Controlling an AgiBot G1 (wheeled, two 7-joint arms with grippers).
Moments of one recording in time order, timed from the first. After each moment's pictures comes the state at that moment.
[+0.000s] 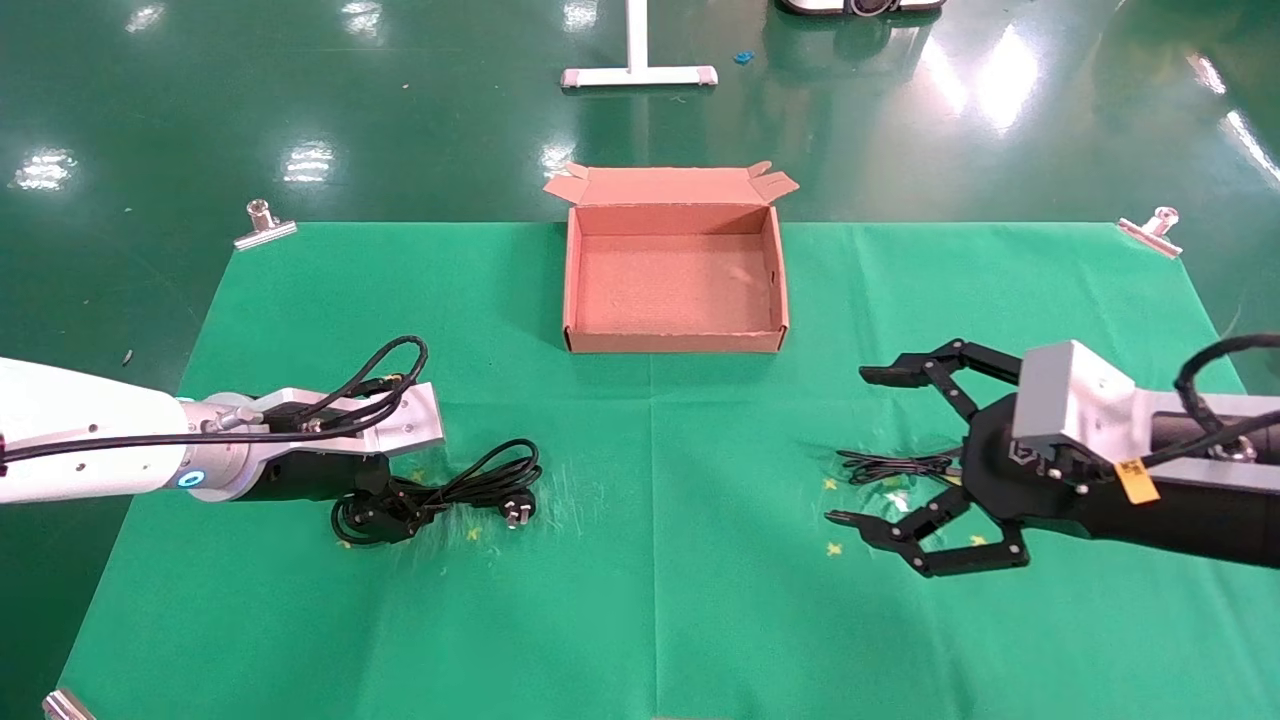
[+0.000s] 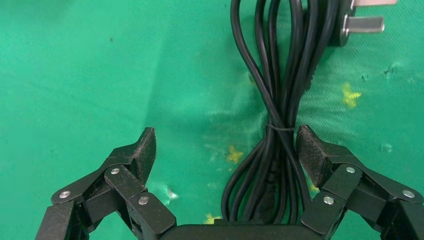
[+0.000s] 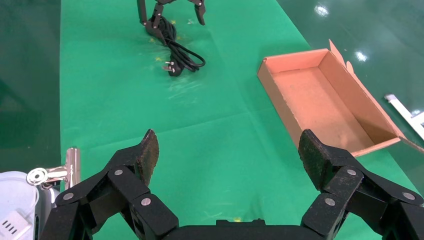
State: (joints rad) left arm -1.37 0.88 0.70 -1.27 2.03 1.25 -0.52; right arm 1.08 -0.55 -0.34 1.33 -1.13 -1.29 0.10
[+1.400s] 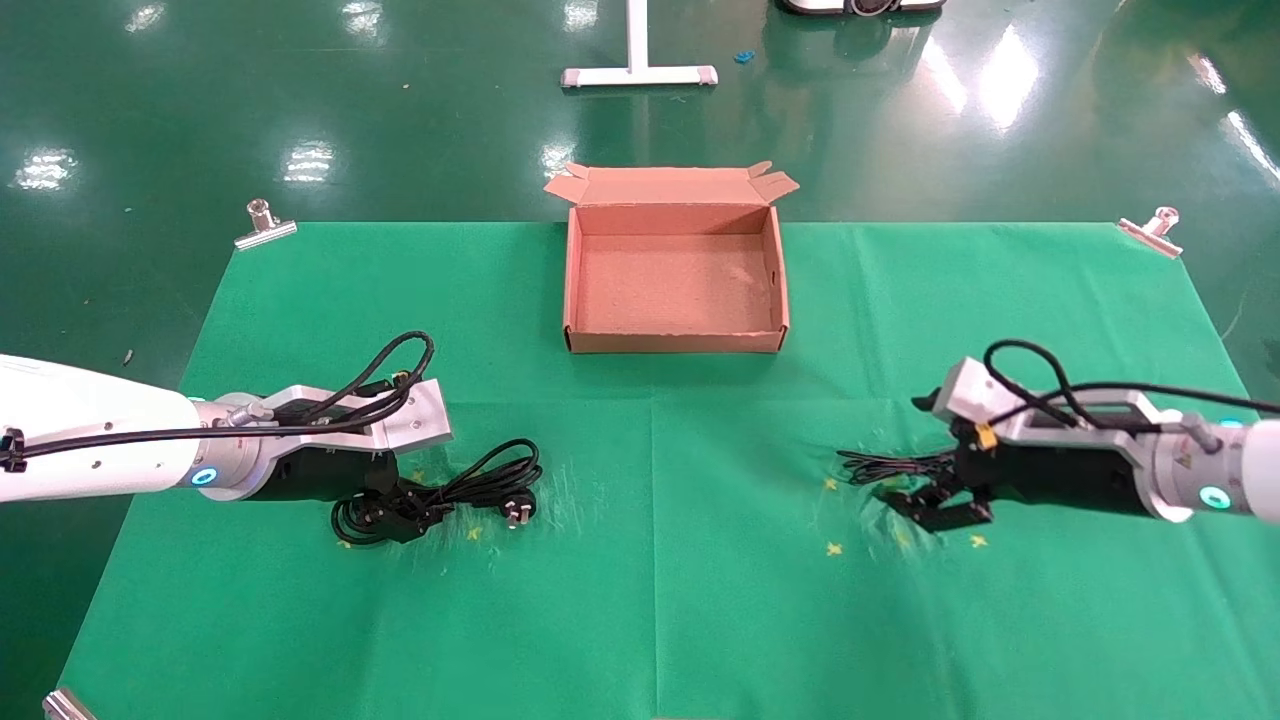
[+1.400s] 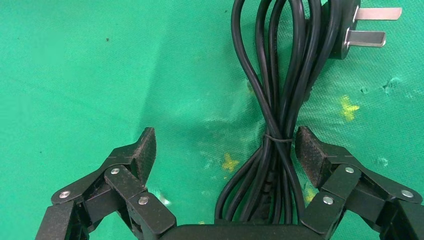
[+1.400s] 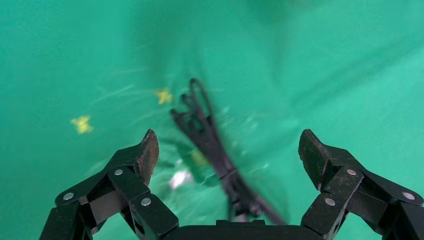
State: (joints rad) left arm -1.38 0.91 0.71 -1.24 2.06 1.24 -0.56; right arm 1.27 -0.79 -0.52 0.90 -1.58 -1.14 0.13
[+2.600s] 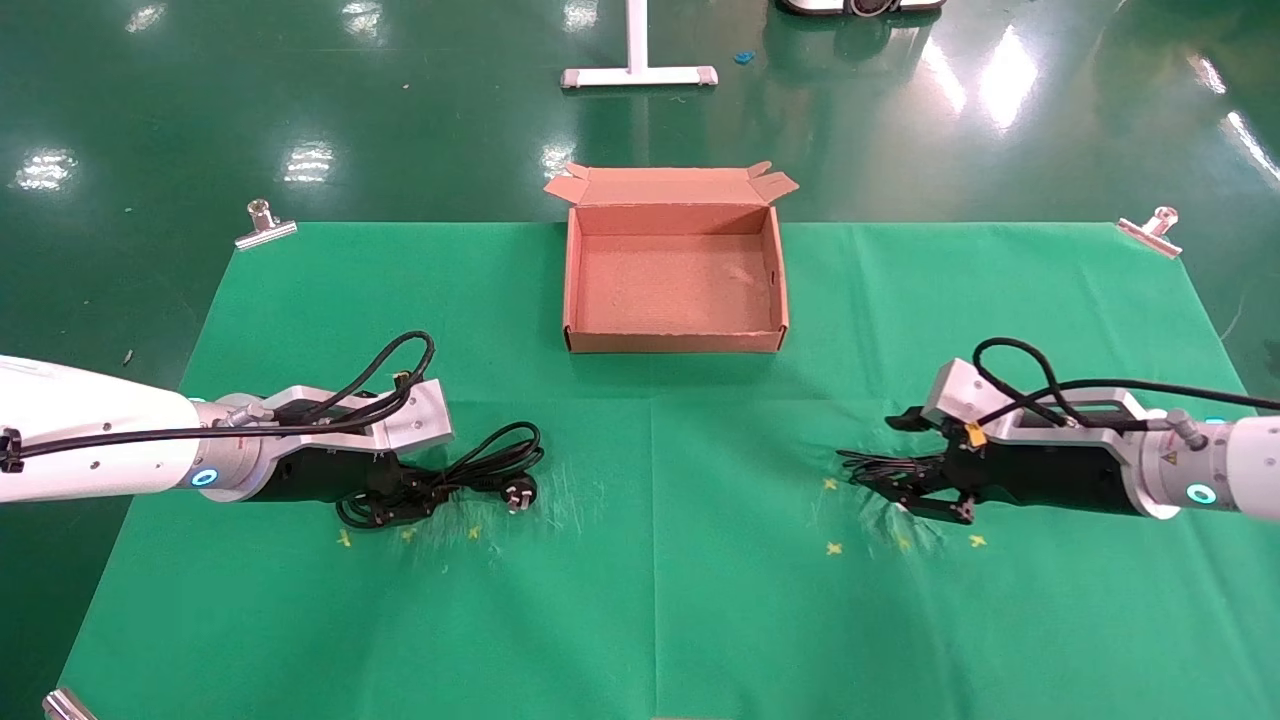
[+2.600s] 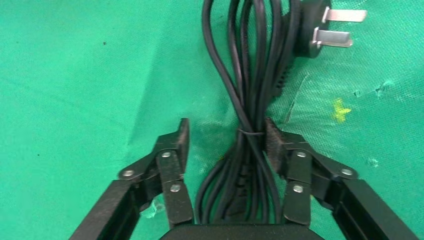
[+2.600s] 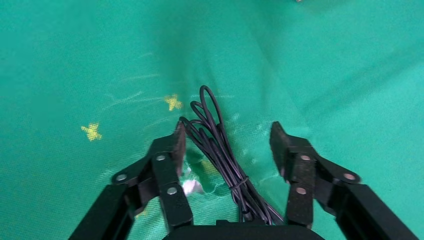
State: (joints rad) left arm -1.38 0.91 0.71 -1.24 2.06 1.24 -0.56; right arm 1.29 -0.81 -0.54 0.85 -1.60 -1.16 0.11
